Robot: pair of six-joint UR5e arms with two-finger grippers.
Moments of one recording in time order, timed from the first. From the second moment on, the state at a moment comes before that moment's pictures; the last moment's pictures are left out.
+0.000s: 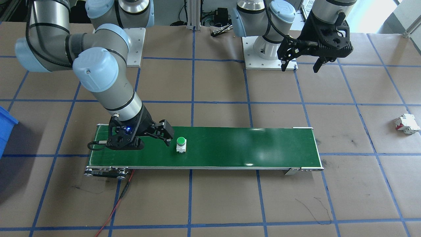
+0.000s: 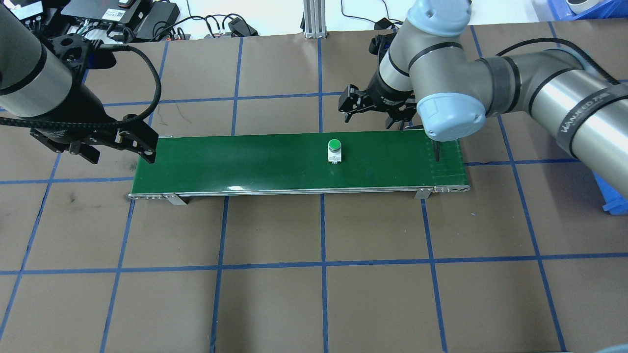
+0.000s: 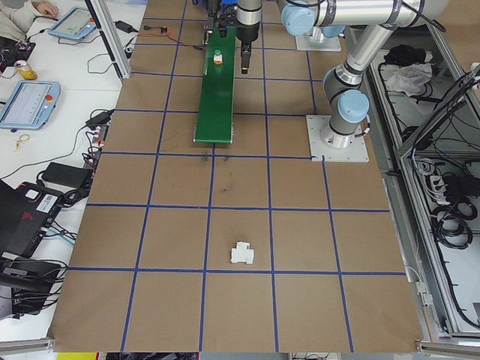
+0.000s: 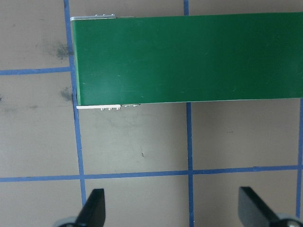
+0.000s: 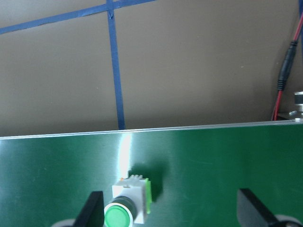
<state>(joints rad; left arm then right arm) -1.44 -1.37 -1.76 -1.56 1.58 0.16 1.70 -1.29 1.71 -2.14 -1.36 0.24</state>
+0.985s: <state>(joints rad) -1.44 -1.37 -1.76 -1.55 1.57 0.17 1.76 -1.16 1.72 -2.07 -1.60 0.20</state>
